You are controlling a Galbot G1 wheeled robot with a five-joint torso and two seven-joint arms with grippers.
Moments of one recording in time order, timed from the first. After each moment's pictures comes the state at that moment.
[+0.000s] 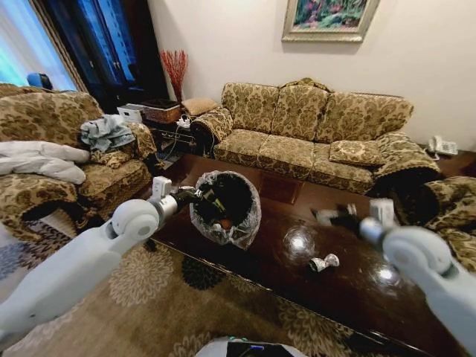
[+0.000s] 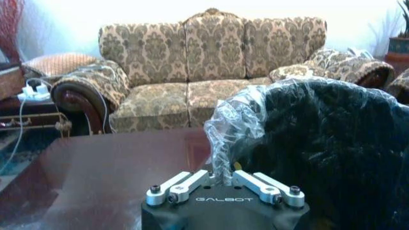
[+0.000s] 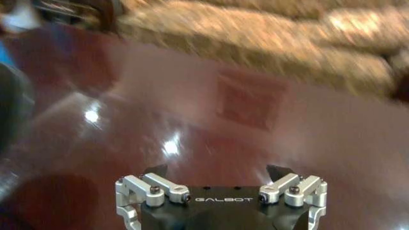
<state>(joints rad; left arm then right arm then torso) 0.75 -0.57 -0.11 -2.16 -1.14 0.60 -0.31 -1.56 0.68 0.82 2.13 1.06 -0.72 0.27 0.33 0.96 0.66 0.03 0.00</state>
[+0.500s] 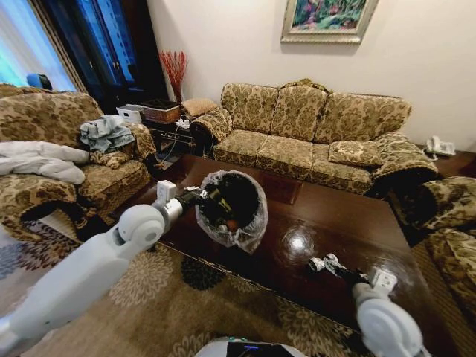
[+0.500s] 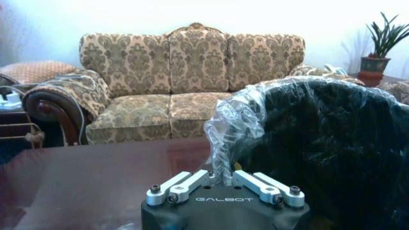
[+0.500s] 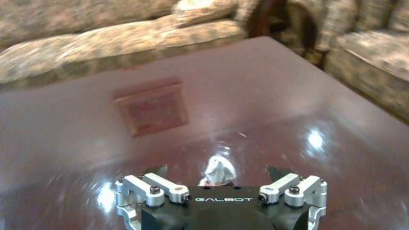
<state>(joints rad) 0.76 -0.68 -0.09 -2.16 -1.04 0.59 -0.26 -1.62 1.16 0.58 2.28 0.97 -0.40 0.96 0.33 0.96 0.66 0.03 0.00</state>
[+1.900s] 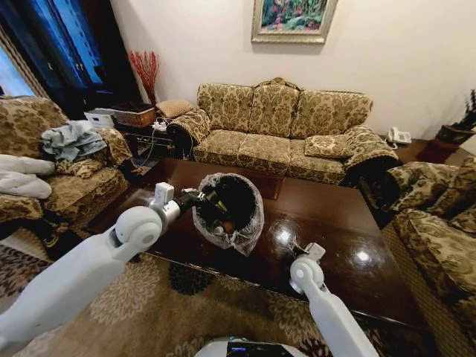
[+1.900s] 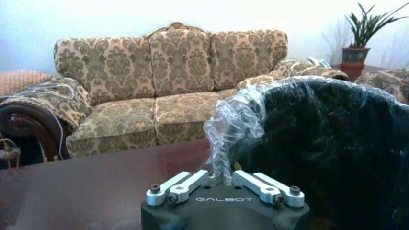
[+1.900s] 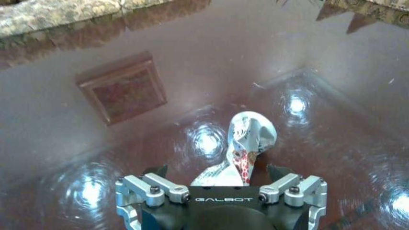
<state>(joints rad) 0.77 -0.59 -0.11 -2.16 -1.07 0.56 -0.29 -1.13 1.24 0.22 1.74 0.98 -0.29 1.03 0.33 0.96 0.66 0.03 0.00</state>
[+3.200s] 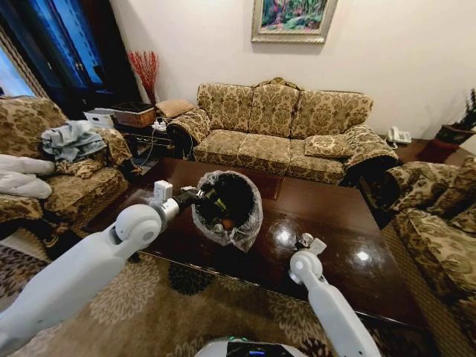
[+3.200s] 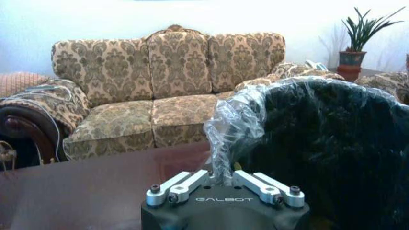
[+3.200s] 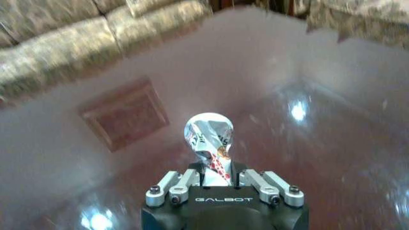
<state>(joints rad) 0.77 -0.59 -0.11 -2.16 -1.07 0.54 -0.28 -1.08 1.18 0.25 1.80 1.06 -0.22 1.06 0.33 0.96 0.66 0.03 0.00</state>
